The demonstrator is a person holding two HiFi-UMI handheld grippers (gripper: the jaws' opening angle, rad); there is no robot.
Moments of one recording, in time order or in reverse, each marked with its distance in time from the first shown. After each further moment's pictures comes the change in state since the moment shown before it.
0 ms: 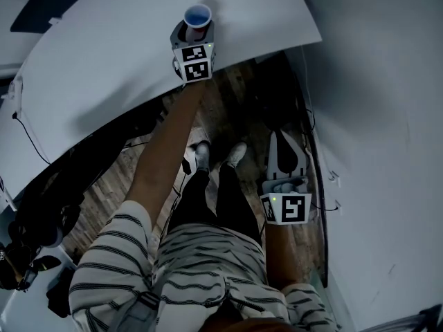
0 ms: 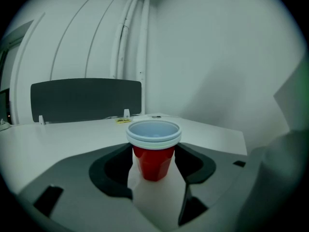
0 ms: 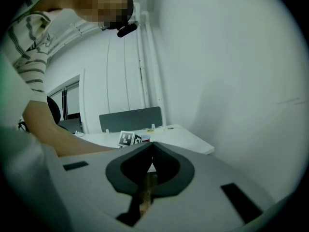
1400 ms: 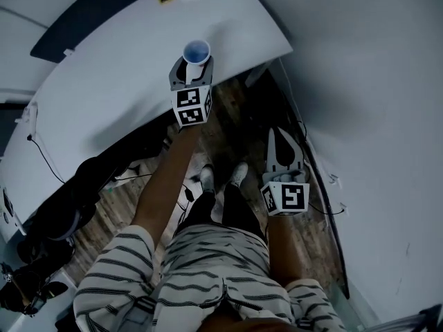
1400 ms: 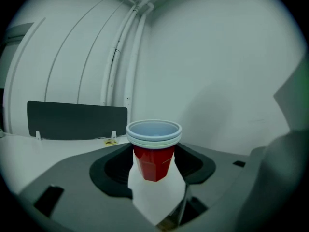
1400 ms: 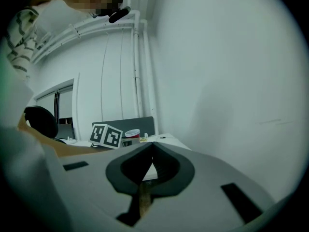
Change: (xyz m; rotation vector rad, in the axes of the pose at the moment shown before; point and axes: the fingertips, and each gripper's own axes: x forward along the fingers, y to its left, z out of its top) left arm -0.138 -0.060 0.094 -0.011 -0.139 -0.152; right arm -0.054 -0.005 0.045 0.020 -0.070 -0.110
